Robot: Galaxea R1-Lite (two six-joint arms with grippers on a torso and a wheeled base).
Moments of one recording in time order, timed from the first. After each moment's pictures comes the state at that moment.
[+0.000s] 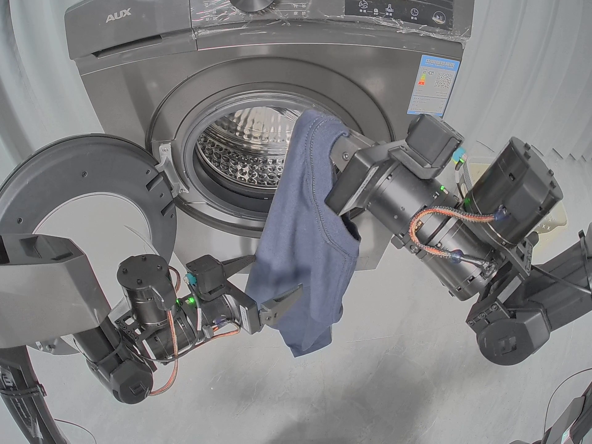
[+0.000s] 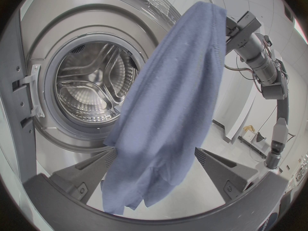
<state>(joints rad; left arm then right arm) -0.53 2.04 -0.46 -1.55 -0.25 -0.04 0.83 1.84 -0.94 -1.39 0.00 0.16</state>
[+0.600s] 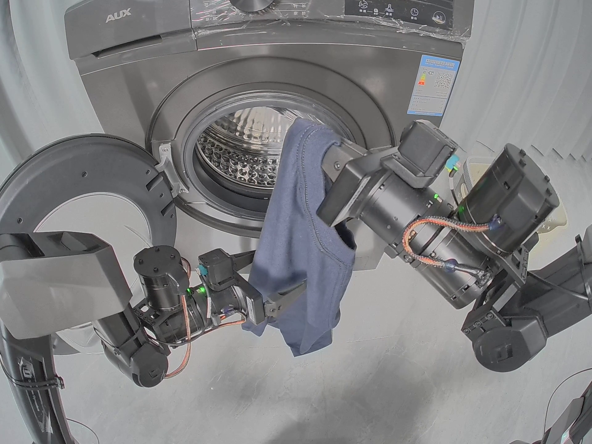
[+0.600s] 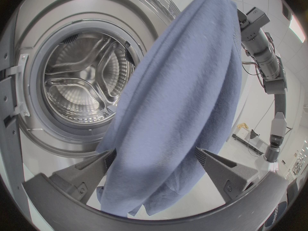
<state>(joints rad) -0.47 2.16 -0.60 -1.55 -0.39 -0.02 0.85 1.85 -0.93 -1.39 0.00 0.16</state>
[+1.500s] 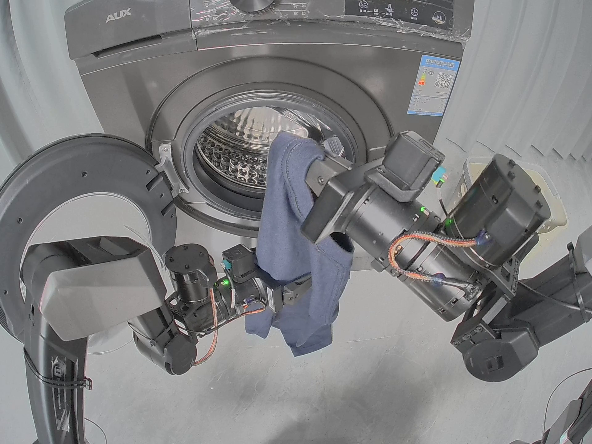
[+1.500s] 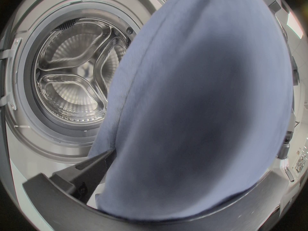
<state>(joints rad) -0.48 2.33 -0.81 -1.54 -0.38 -0.02 0.88 1.88 -0.93 -1.40 0.00 0.16</state>
